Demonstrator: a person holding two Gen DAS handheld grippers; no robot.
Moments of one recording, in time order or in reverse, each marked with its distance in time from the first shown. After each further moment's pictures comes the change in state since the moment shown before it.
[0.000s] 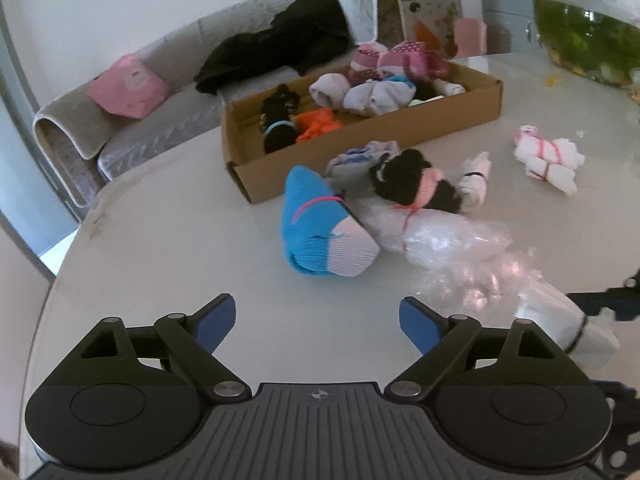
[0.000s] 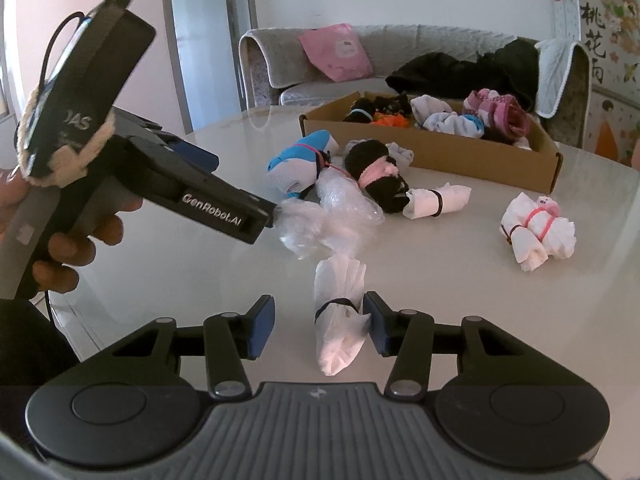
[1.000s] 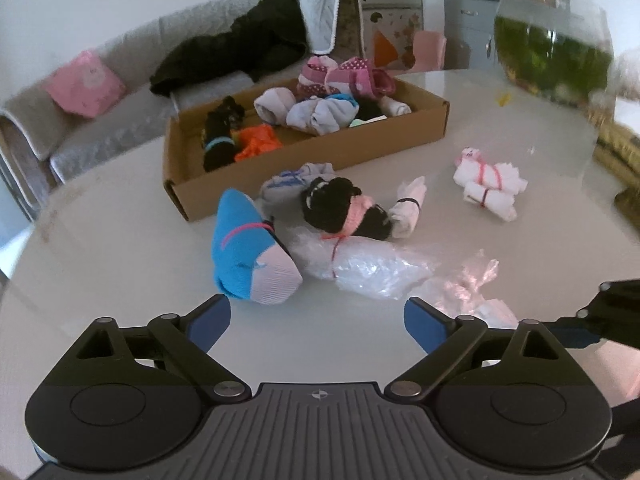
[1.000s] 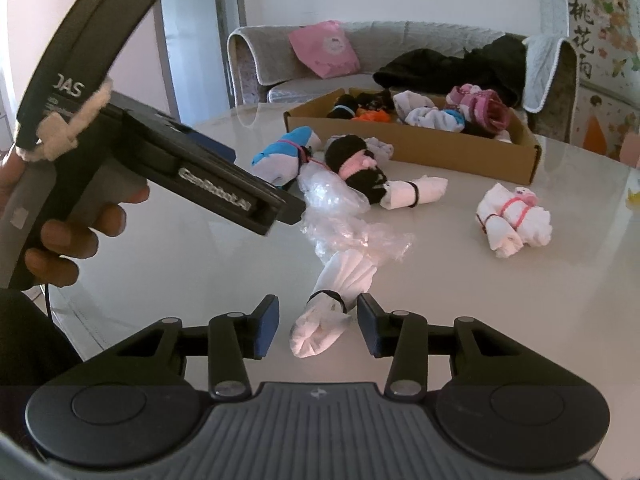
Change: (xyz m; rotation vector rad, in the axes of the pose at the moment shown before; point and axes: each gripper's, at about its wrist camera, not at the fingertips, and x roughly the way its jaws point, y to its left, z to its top) left arm -0.003 -0.011 0.015 -0.040 -0.003 -0.177; right arm -0.015 -0.012 -0.004 0.015 0.017 -0.031
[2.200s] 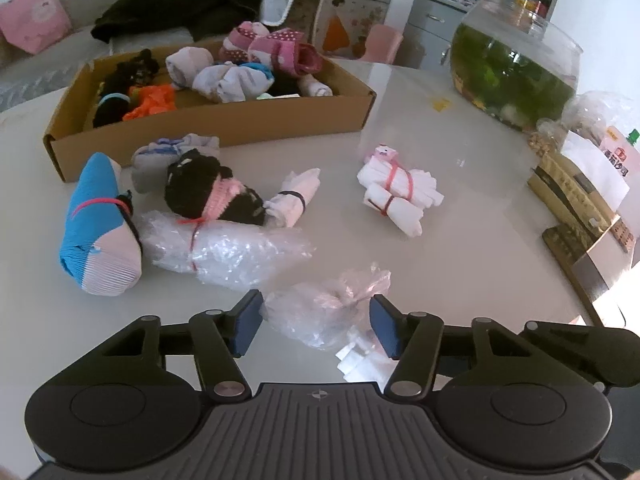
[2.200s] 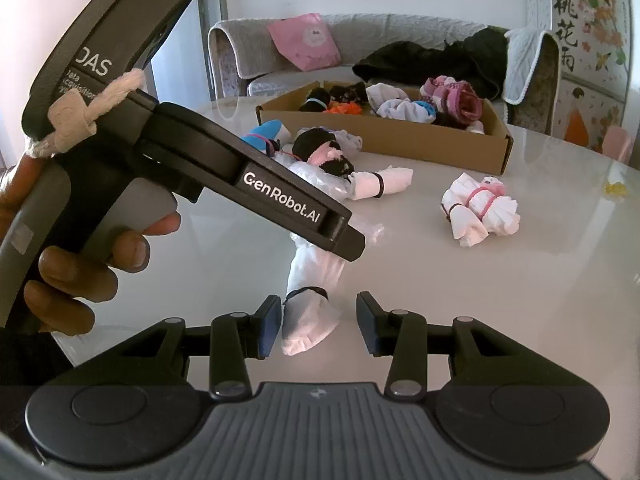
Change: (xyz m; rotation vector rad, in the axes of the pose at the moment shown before) left arm 0.032 -0.041 0.014 -0.132 0.069 -0.254; right arm -0.003 -0.022 -0.003 -0.011 0.022 -0.044
